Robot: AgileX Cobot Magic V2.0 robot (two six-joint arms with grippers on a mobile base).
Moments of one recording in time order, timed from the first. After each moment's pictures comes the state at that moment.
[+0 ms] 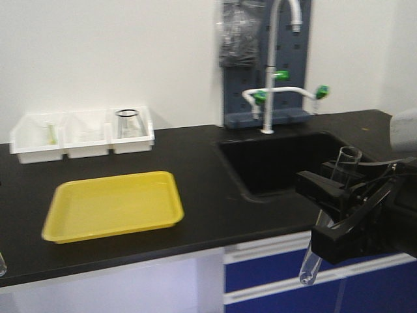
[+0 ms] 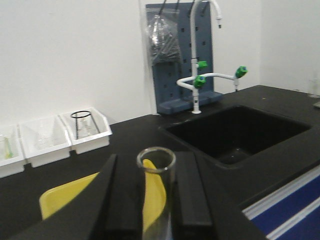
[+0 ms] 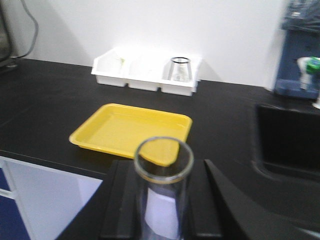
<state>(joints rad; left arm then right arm) -0.27 0.76 -0.73 0.15 0.04 -0.17 0.57 0.96 -0.95 -0.18 0.24 0.16</state>
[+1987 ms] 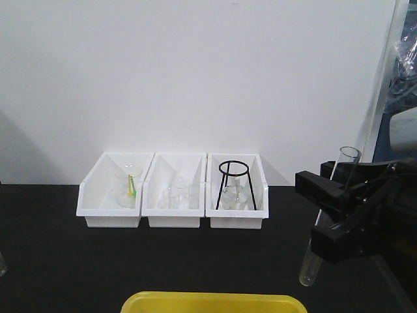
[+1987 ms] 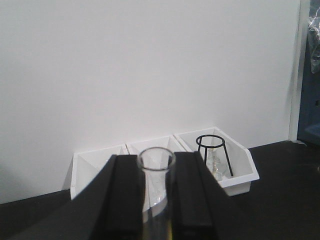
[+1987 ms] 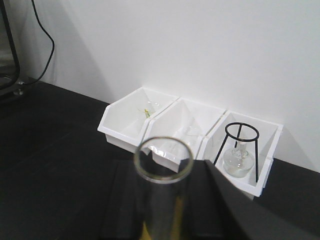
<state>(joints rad) -0.27 0.76 -0.73 0.15 0.04 -0.17 0.57 0.96 -0.95 -0.18 0.24 0.16</state>
